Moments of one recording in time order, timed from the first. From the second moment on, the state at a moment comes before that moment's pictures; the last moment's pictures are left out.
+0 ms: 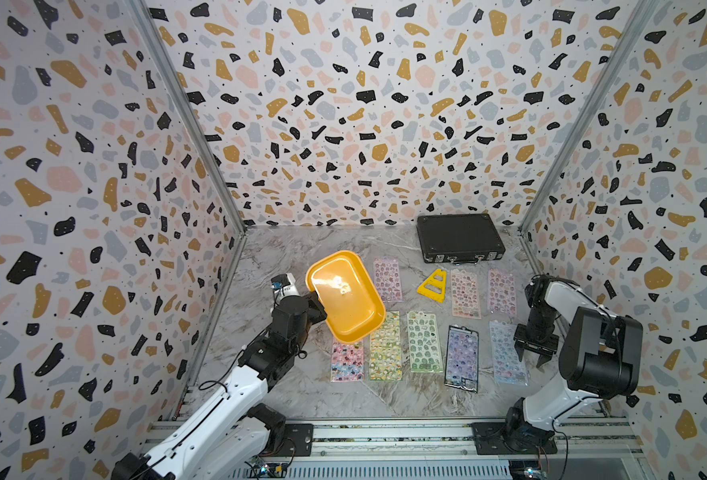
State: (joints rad) left arm -0.47 0.85 0.57 -0.13 -0.29 -0.72; right arm -0.26 1.66 1.06 -1.32 0.15 0.32
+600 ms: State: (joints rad) left arm -0.46 0.85 0.57 -0.14 -0.23 -0.71; right arm 0.29 1.30 1.17 -0.94 0.23 0.45
